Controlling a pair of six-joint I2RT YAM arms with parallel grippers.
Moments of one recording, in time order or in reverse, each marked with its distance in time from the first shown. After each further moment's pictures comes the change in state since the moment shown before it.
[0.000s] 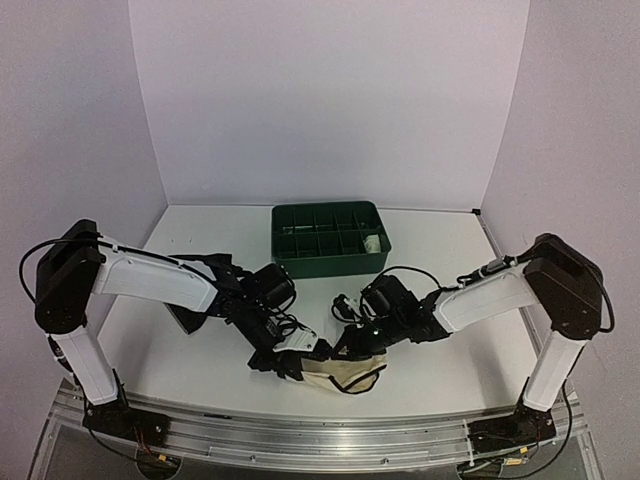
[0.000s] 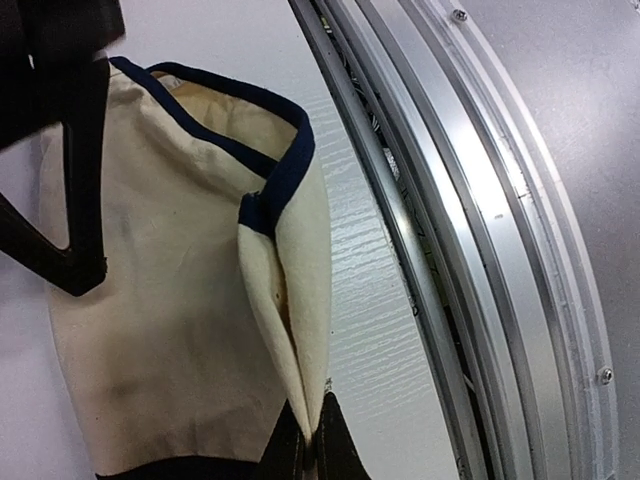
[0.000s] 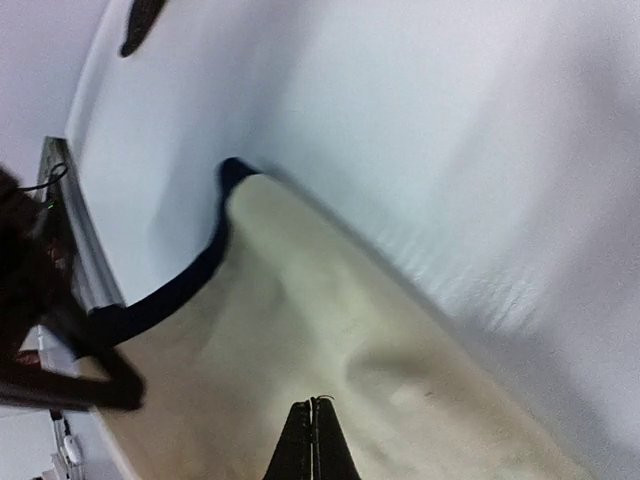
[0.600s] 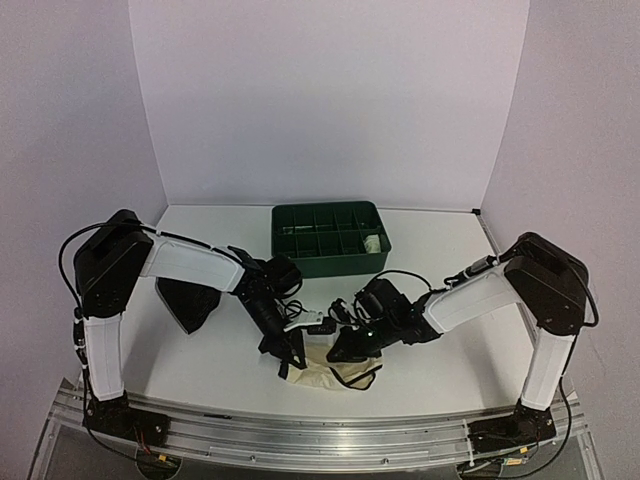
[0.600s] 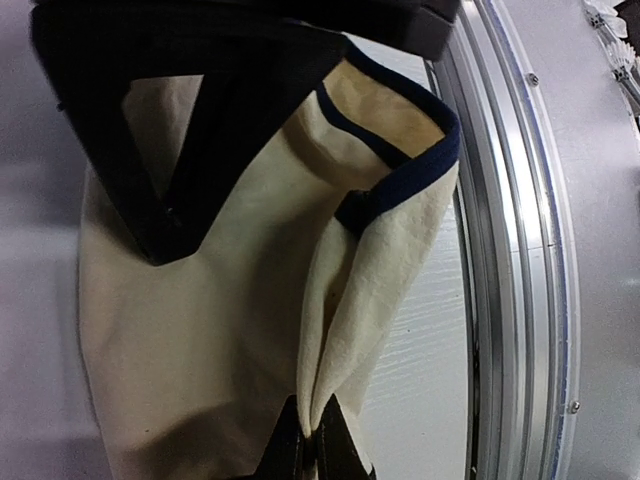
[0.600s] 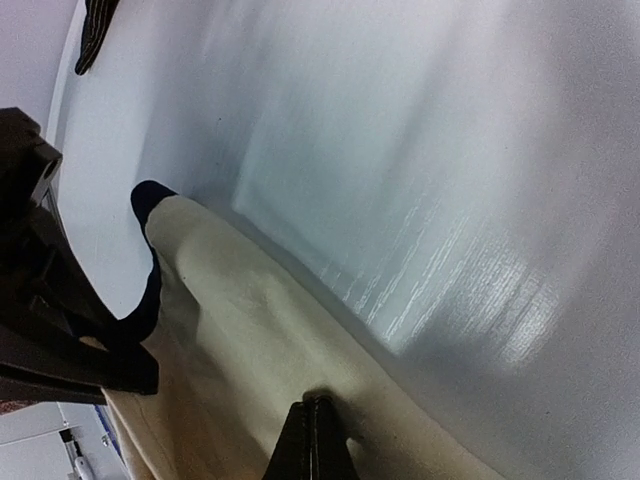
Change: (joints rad) left arm 0.122 0.231 0.203 -0.148 0.121 -0.132; right arm -0.004 0.095 0.032 0.034 -0.006 0.058
